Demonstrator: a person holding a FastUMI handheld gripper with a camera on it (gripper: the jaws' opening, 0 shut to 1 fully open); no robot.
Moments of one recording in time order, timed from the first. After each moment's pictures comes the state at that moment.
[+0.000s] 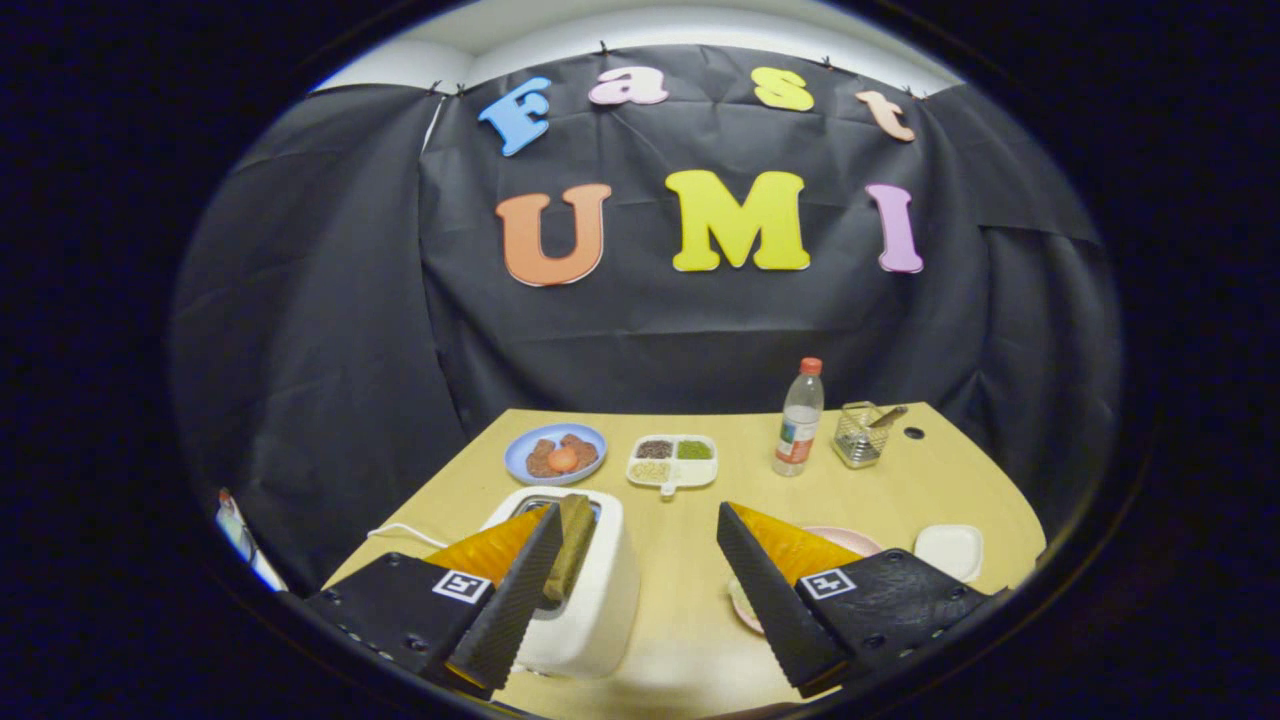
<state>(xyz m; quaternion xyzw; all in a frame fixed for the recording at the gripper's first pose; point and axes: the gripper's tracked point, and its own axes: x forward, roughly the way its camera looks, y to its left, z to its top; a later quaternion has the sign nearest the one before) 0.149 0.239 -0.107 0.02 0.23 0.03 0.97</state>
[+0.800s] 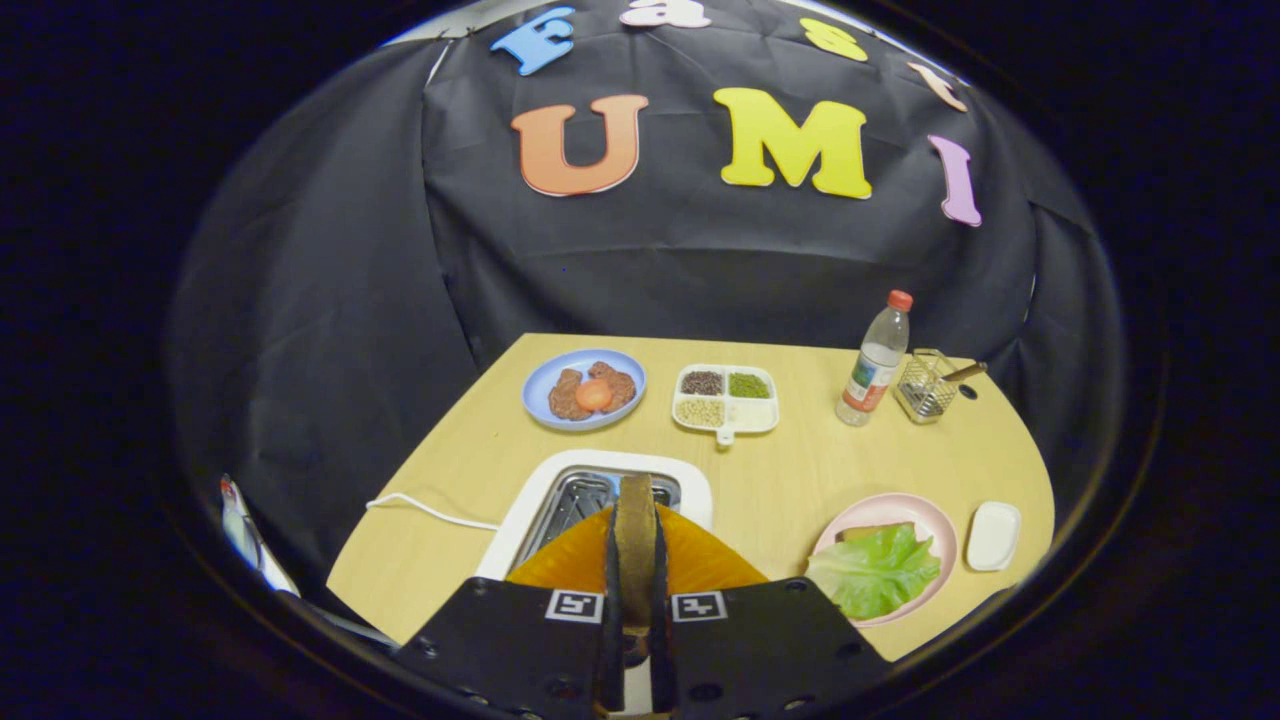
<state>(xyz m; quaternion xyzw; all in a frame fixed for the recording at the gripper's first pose) 0.189 0.296 -0.155 0.00 0.33 0.06 0.94</state>
